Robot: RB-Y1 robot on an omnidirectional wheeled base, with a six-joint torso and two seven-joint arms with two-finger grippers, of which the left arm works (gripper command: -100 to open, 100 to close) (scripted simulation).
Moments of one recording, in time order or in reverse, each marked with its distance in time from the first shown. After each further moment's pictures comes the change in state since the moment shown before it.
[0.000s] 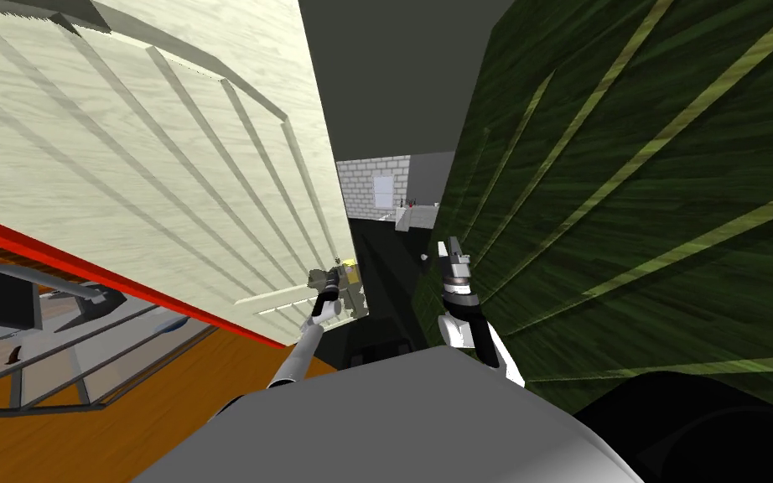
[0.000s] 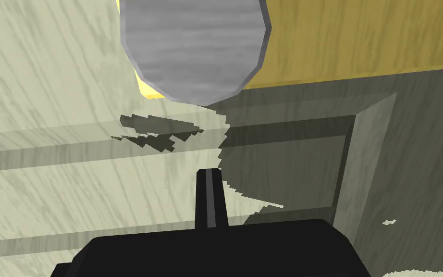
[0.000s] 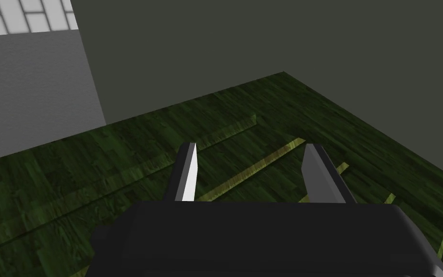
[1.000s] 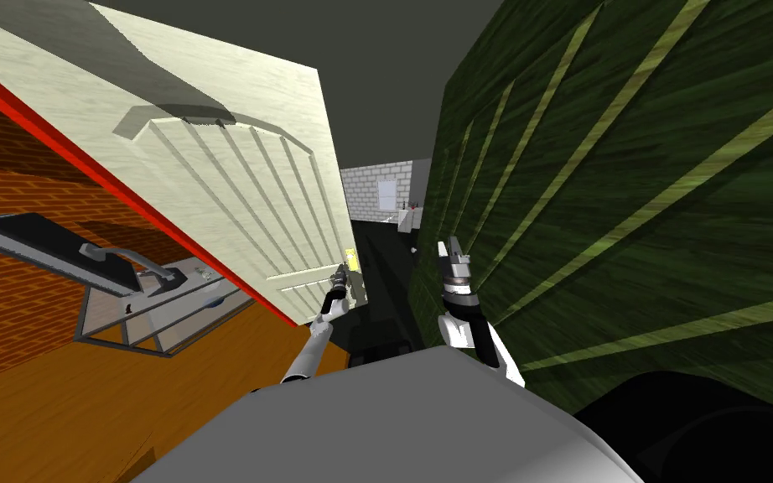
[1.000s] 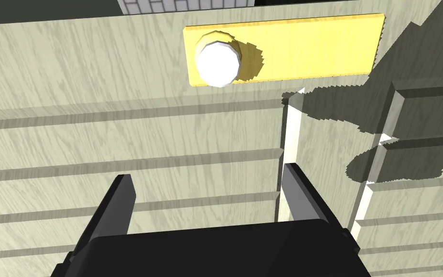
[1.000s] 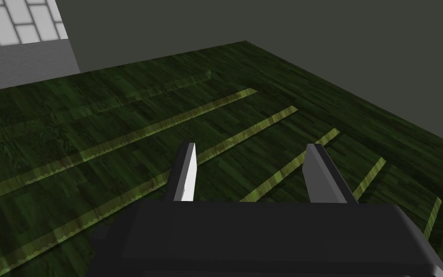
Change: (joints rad) arm -0.018 -0.081 0.002 0.015 0.000 0.026 -0.036
